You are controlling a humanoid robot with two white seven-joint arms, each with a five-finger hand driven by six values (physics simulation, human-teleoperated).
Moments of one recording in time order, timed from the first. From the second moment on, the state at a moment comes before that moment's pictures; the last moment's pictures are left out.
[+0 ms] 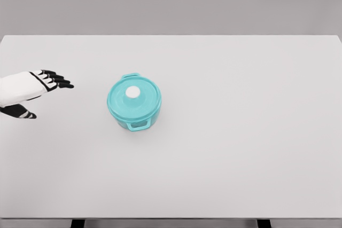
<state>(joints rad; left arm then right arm) -0.24 0.98 -0.22 -1.56 -0.39 -0.61 -0.50 0.02 0.00 0.53 -0.10 0.16 -0.05 0.36</state>
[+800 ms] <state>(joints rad) -0.91 0.96 -0.72 -1.64 -0.34 -0.61 -0.58 0.03 0.00 0.53 -0.10 0.16 -0.05 0.36</state>
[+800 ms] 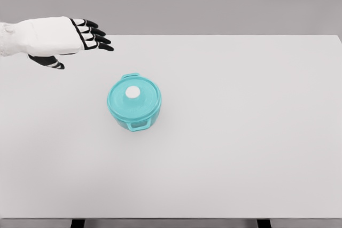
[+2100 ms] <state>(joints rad) -1.00 0.75 -1.03 -1.58 -0.37 -0.58 -0.61 0.03 0.00 0.53 -0.10 0.16 -0.05 0.36</state>
